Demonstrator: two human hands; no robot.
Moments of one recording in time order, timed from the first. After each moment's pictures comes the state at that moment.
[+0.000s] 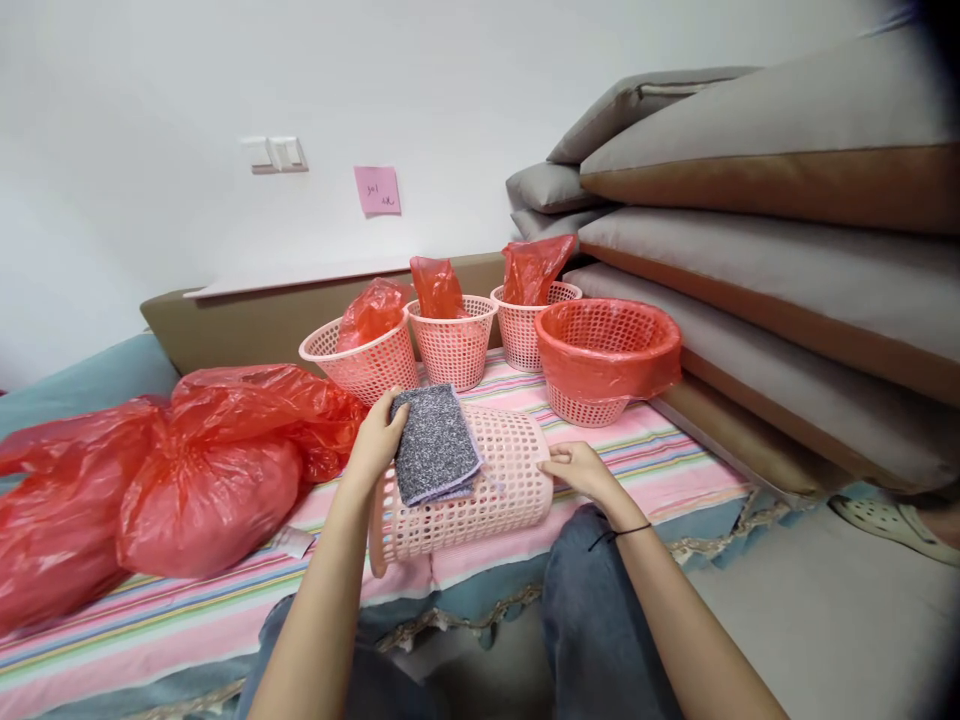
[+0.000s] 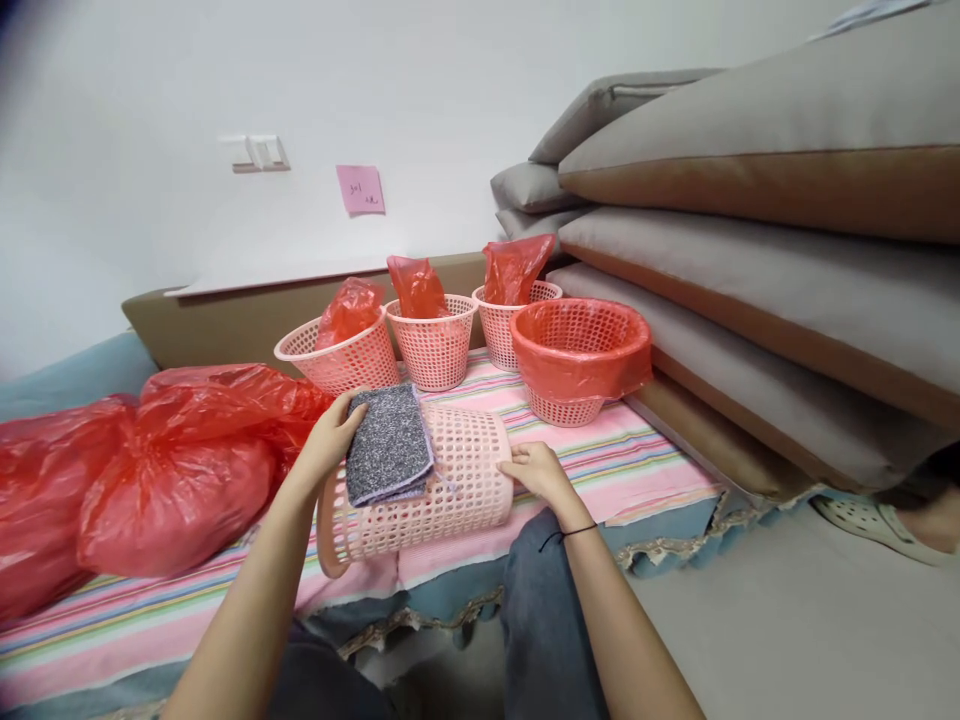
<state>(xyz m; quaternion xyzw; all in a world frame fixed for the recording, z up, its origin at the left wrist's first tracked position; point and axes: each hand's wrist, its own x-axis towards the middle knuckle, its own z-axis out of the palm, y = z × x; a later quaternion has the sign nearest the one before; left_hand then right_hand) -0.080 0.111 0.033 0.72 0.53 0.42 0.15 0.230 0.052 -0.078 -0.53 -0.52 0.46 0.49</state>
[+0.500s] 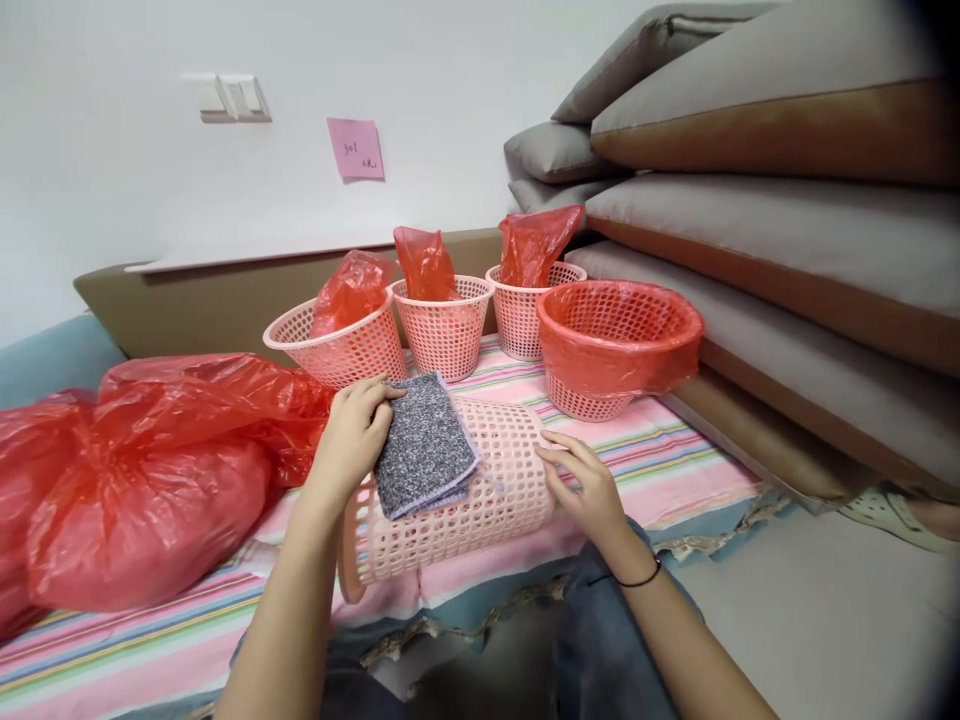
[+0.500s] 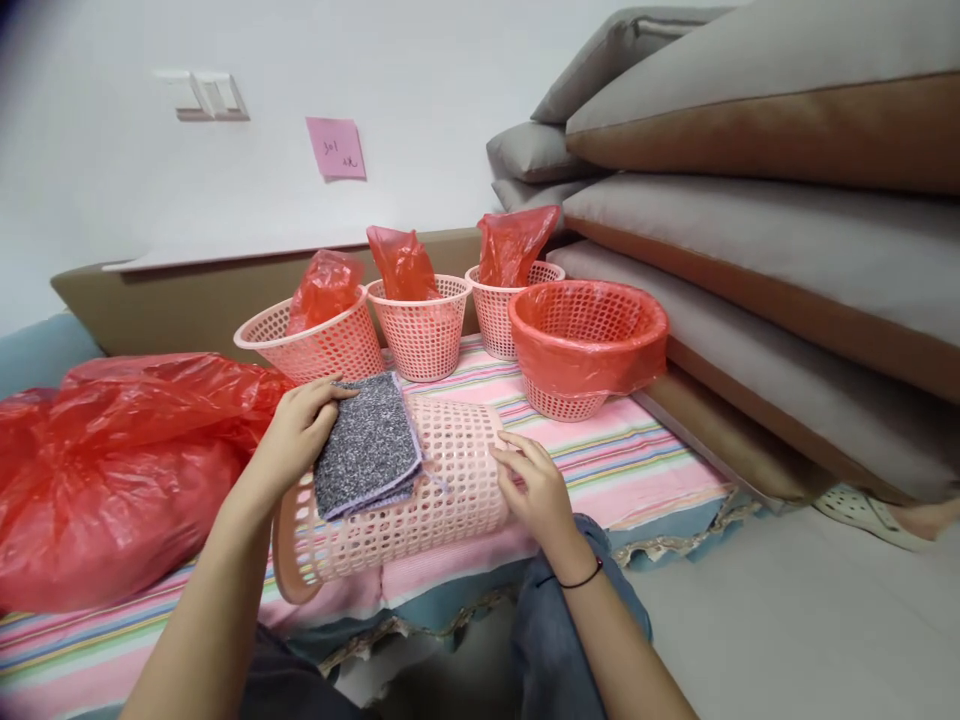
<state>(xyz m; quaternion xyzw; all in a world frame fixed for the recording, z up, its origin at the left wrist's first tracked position) -0.080 0.122 0.040 0.79 0.49 0.36 0.02 0.218 0.038 -0.091 -0.46 -0.69 0.02 0.56</state>
